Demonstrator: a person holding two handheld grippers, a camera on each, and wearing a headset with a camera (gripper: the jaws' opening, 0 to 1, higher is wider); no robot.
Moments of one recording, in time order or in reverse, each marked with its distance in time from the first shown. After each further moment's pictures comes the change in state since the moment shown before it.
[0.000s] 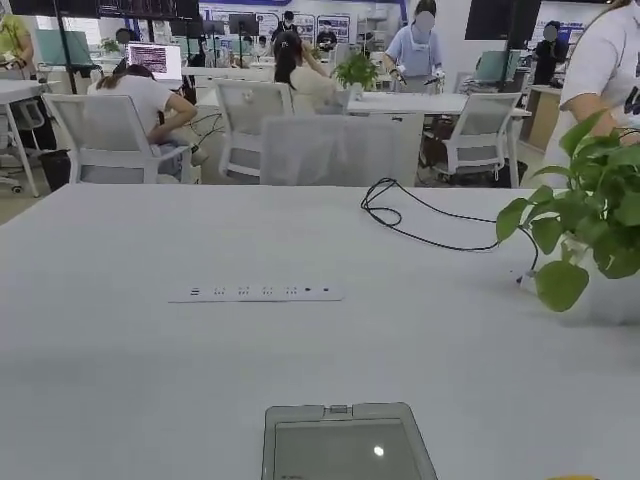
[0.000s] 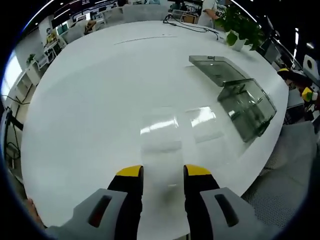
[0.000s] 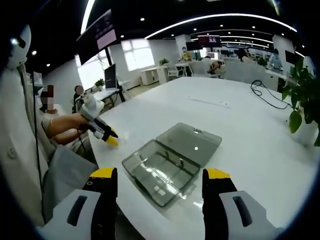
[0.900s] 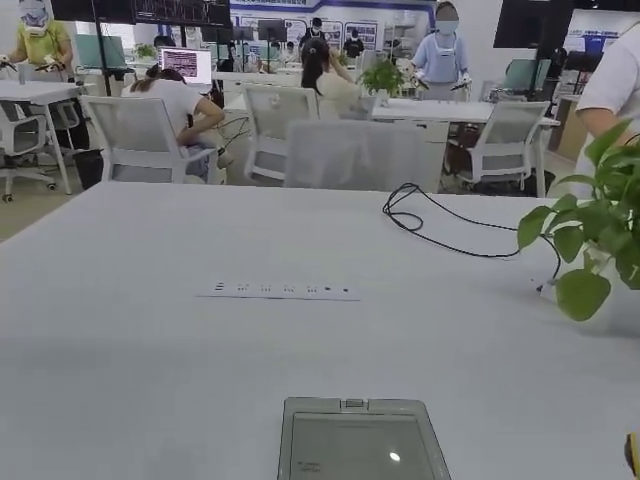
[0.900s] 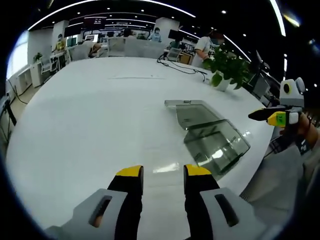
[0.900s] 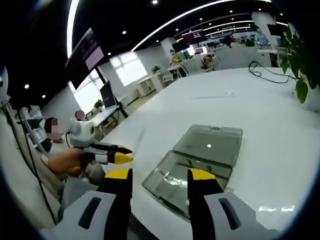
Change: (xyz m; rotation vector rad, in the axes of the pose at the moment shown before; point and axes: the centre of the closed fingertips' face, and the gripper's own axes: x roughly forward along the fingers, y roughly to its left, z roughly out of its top) left arm -0.024 -0.057 0.050 -0.097 -0.374 -0.112; right arm 0.040 0.037 0.016 0.236 -0.075 0.050
